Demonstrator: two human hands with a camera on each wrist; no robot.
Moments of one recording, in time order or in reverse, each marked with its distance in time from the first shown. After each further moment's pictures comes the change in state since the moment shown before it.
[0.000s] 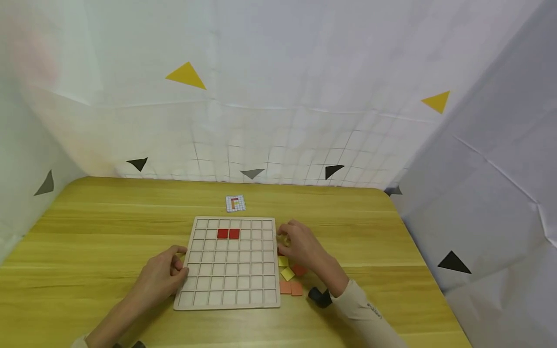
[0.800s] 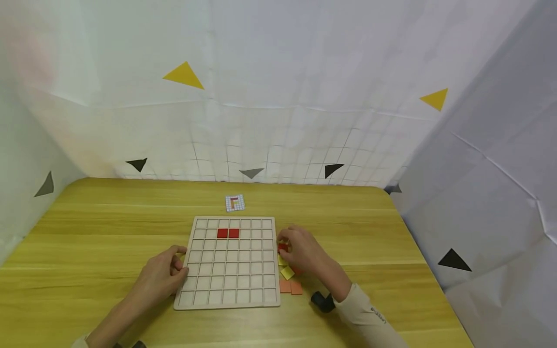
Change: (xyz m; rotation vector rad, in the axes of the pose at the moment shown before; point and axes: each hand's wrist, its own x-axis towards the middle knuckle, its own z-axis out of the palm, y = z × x) left_hand 0.000 -0.001 0.001 0.016 -0.001 0.011; right_hand -0.012 0.001 0.004 0.008 -0.025 -0.018
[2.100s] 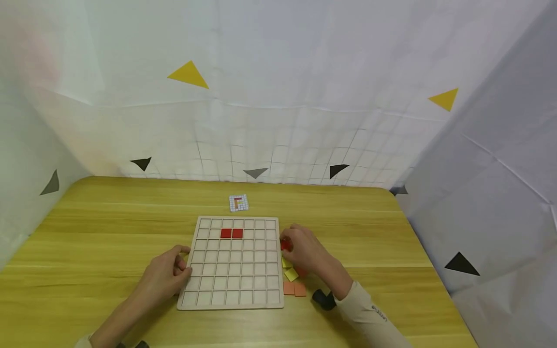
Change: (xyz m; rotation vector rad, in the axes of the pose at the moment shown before) left_hand 0.001 -0.001 0.000 -0.016 0.007 -0.005; right_hand 0.010 -0.001 0.000 -0.030 -0.043 0.033
